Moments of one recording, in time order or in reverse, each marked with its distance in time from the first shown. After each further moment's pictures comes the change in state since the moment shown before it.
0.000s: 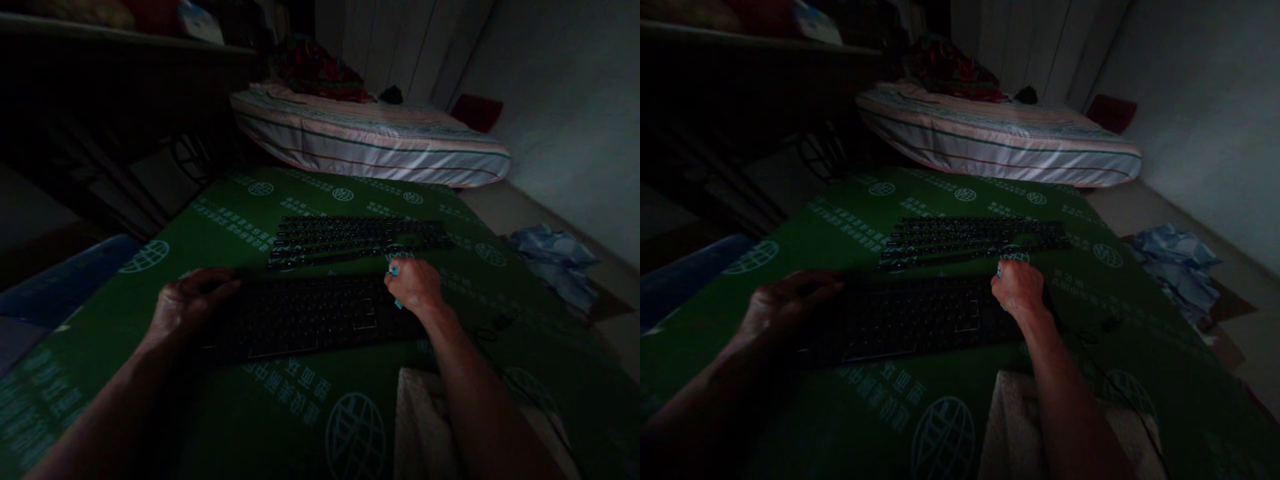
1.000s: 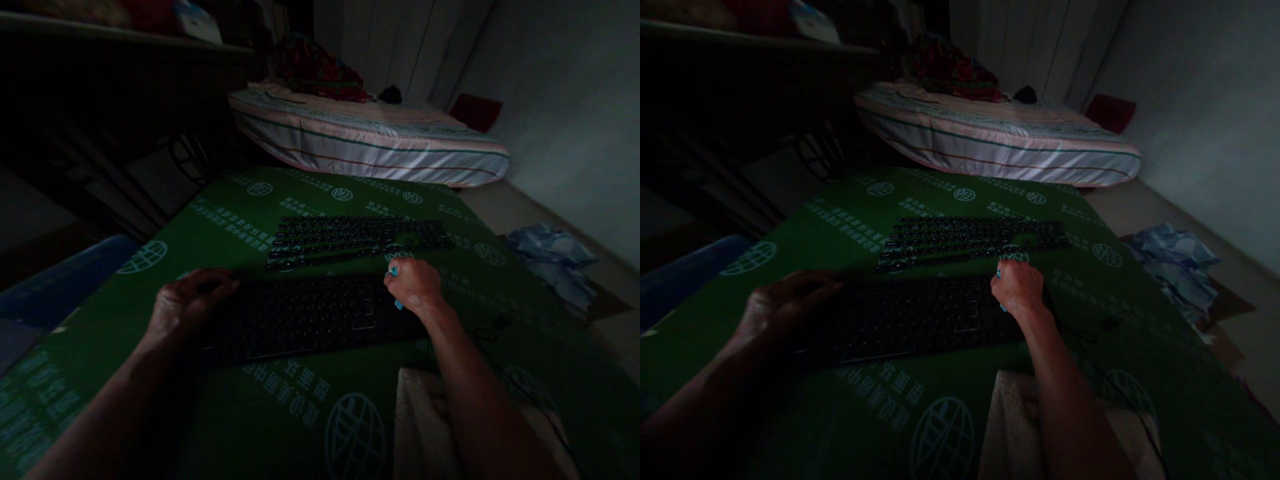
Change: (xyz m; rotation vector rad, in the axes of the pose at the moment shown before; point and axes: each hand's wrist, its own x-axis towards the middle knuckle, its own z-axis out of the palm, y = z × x) left_hand 0.001 -0.001 -0.001 0.045 0.015 0.025; right_hand -0.001 0.000 -0.002 0.032 0.004 0.003
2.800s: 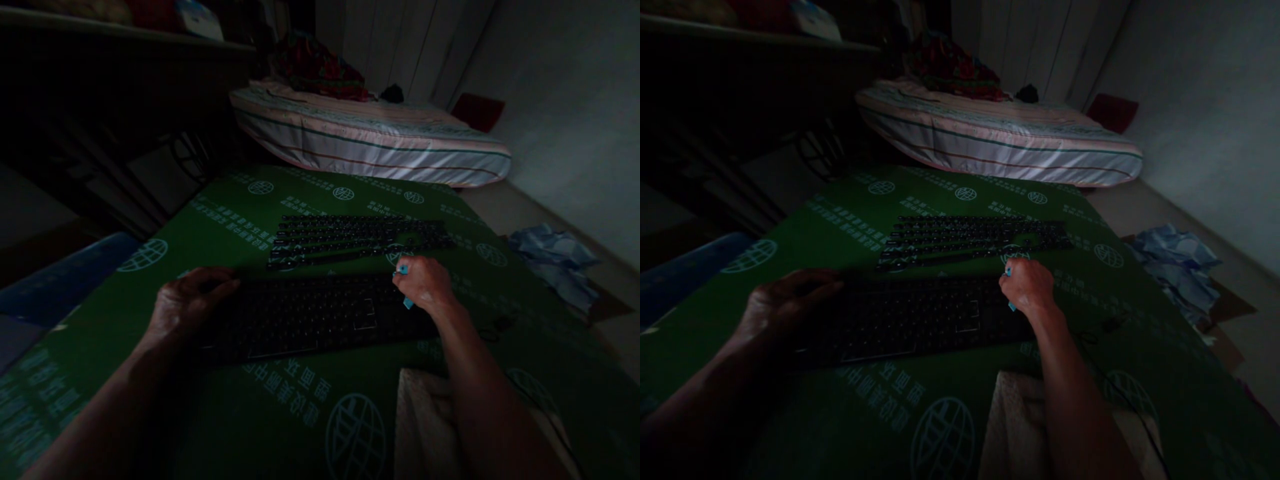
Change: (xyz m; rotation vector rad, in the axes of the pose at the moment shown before) left_hand -0.002 0.008 -0.001 -0.019 -0.029 -0.054; right_hand 0.004 0.015 0.001 0.059 0.011 0.031
